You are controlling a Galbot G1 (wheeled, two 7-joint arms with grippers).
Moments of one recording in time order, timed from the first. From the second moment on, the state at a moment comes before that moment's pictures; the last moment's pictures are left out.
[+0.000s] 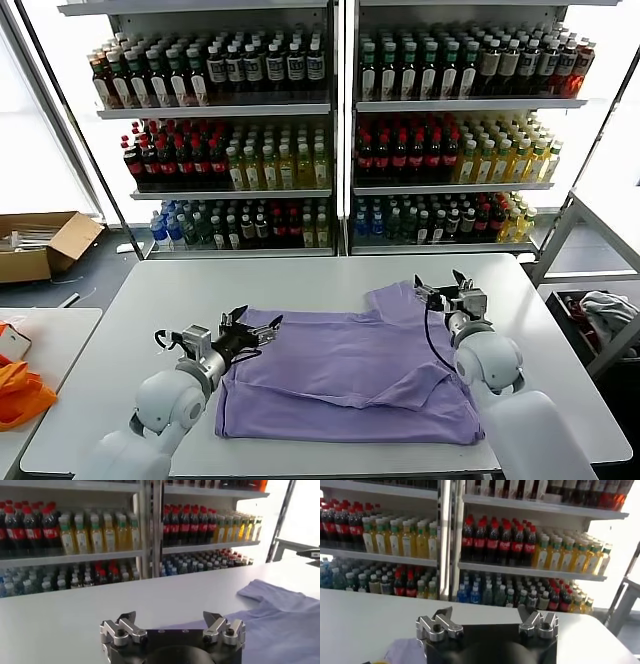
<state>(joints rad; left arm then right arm) 0.98 -1.06 -0.22 -1.76 -0.57 0.50 -0.02 -0.75 1.18 0.23 1.55 0.41 -0.55 0.20</state>
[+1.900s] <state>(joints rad) 0.85 -1.07 -0.14 -1.50 -0.62 0.54 -0.02 -0.68 1.33 0.21 1.26 0.39 -0.55 0.21</state>
